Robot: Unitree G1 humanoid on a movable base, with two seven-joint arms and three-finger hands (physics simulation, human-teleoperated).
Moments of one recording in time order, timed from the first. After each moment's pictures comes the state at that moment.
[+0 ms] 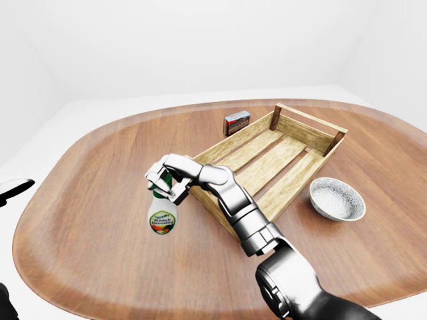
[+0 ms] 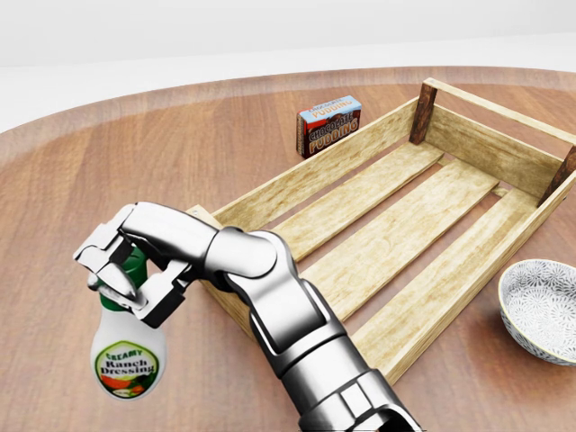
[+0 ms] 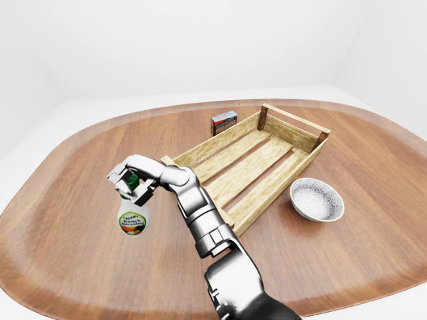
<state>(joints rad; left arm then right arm) -0.08 0.47 0.82 -0.30 -0.55 0.09 0.00 -0.85 0.25 0.16 0.65 -0.22 0.09 0.70</state>
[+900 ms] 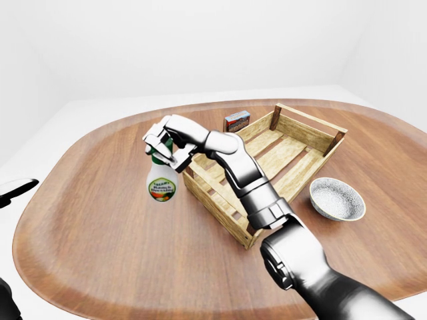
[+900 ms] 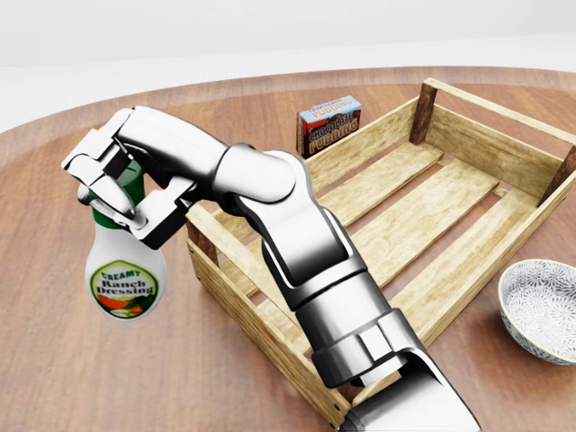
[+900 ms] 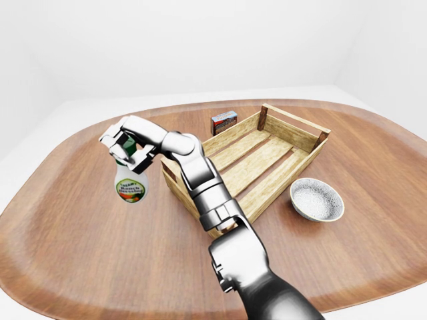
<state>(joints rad) -0.08 0.46 0.81 -0.30 -0.54 0.09 0.00 -1.06 0.17 0.11 0.62 -0.14 0.09 0.70</state>
